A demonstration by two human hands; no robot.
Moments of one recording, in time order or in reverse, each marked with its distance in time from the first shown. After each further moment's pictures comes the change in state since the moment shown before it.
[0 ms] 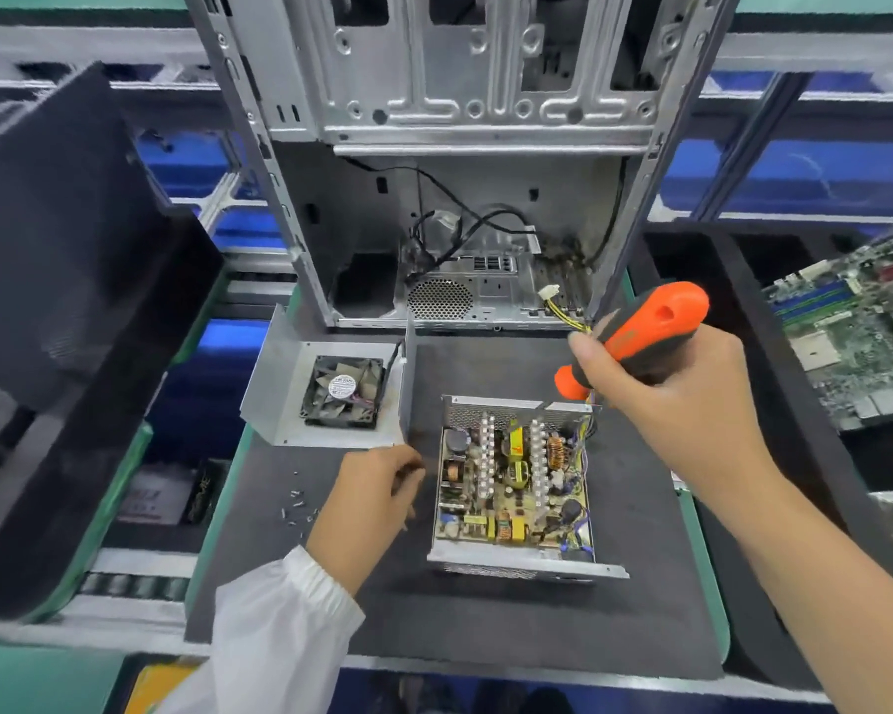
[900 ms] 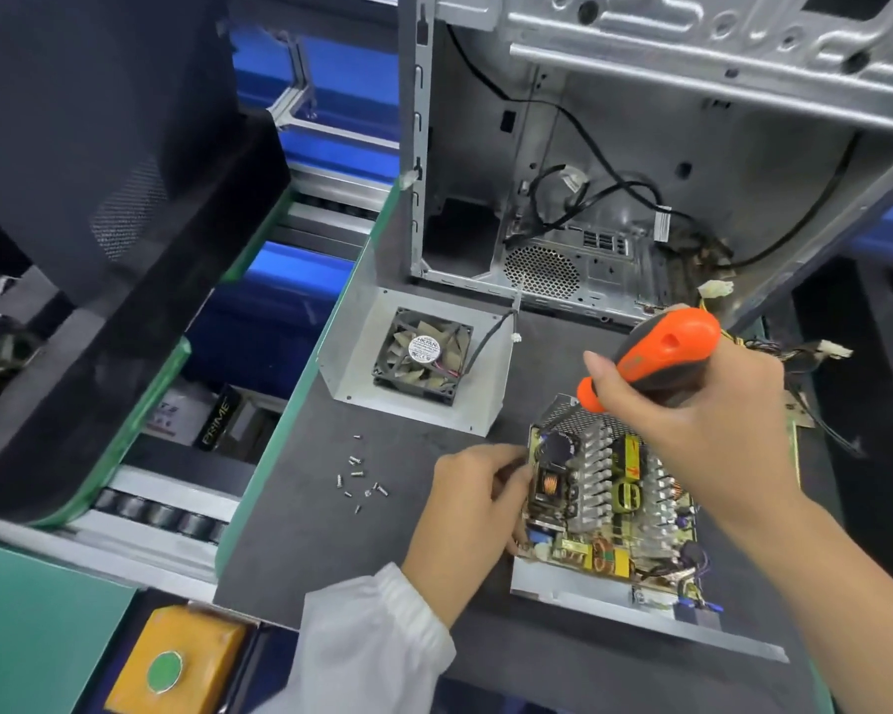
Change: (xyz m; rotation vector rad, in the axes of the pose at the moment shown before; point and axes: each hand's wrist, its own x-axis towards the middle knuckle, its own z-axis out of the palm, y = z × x) left_hand -0.002 -0.010 0.031 -0.496 0.036 -0.071; right_hand 0.010 0.022 0.084 -0.315 -0.148 -0.240
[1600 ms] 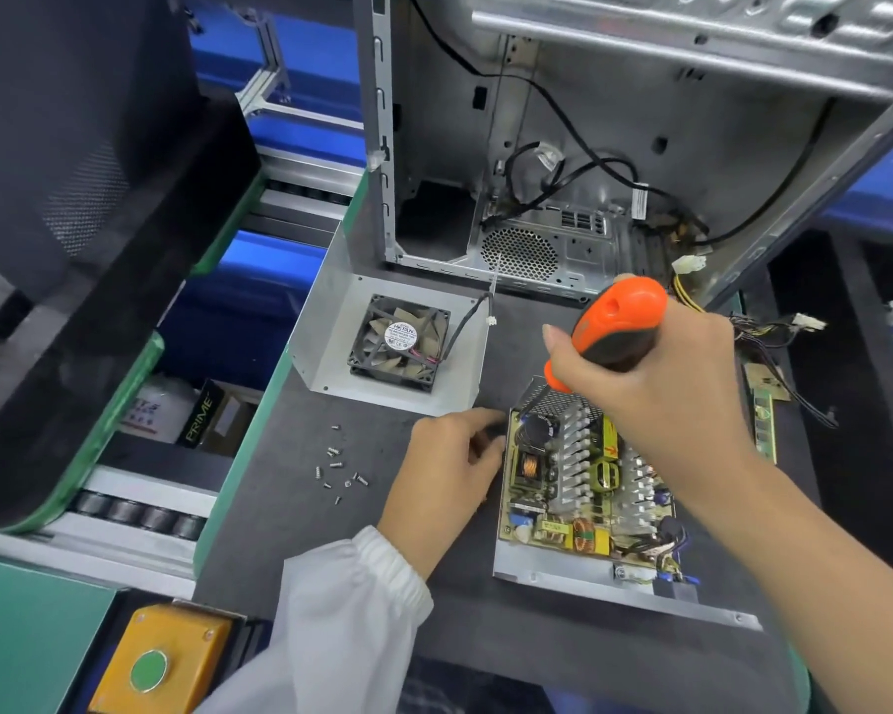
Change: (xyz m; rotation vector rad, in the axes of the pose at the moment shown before) left_hand 0.017 0.005 -0.008 0.173 0.026 0.082; right_hand 0.008 -0.016 0.004 -0.007 -0.052 0.104
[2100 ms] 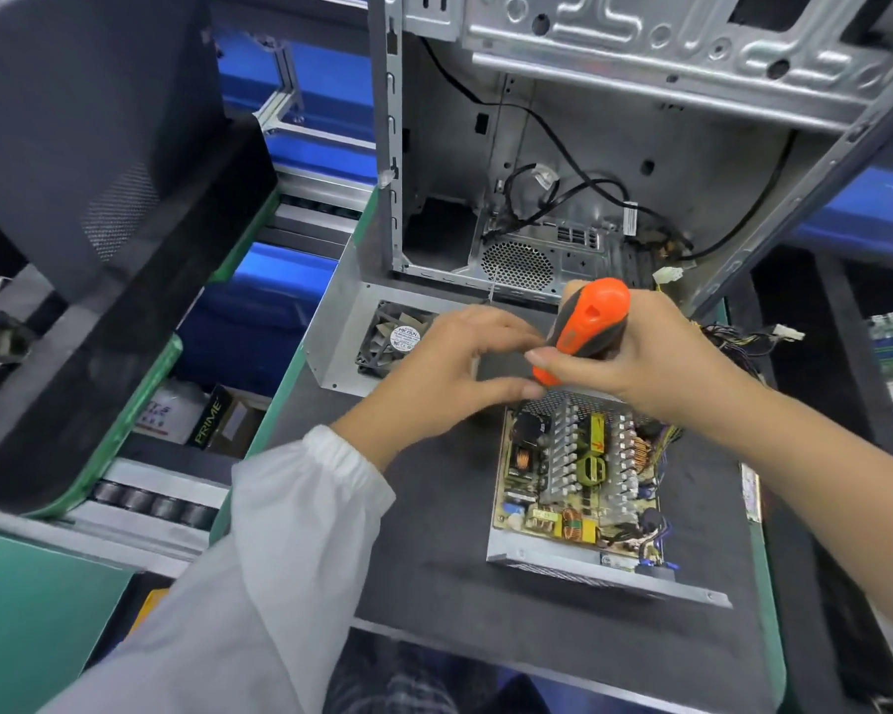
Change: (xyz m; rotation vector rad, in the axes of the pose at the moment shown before) left_hand 0.040 0.055 -0.055 0.117 -0.153 0.475; right_hand 0.029 0.015 -0.018 0.130 -0.520 -0.037
